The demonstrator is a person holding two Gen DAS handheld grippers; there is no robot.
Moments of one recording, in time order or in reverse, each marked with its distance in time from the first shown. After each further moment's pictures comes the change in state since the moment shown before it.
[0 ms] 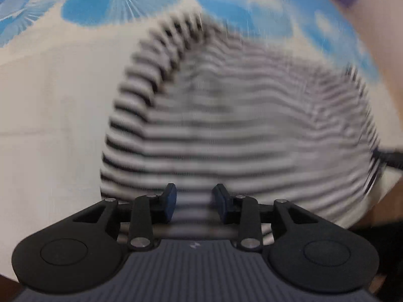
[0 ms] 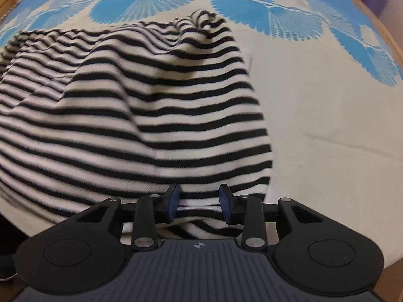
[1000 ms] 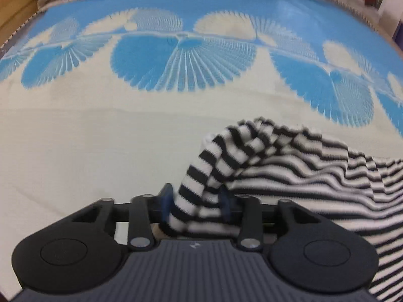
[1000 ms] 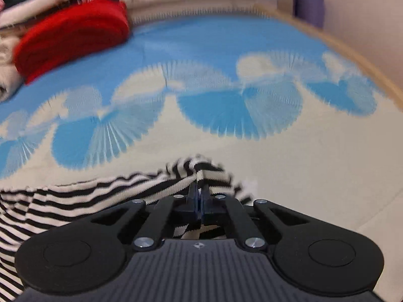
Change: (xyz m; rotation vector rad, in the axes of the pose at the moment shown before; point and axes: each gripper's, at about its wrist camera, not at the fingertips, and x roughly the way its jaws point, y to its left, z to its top) left arm 0.052 0.013 0.085 -0.114 -0.145 0.334; right arm 0.047 0.028 0.107 0.300 -0.235 -0.074
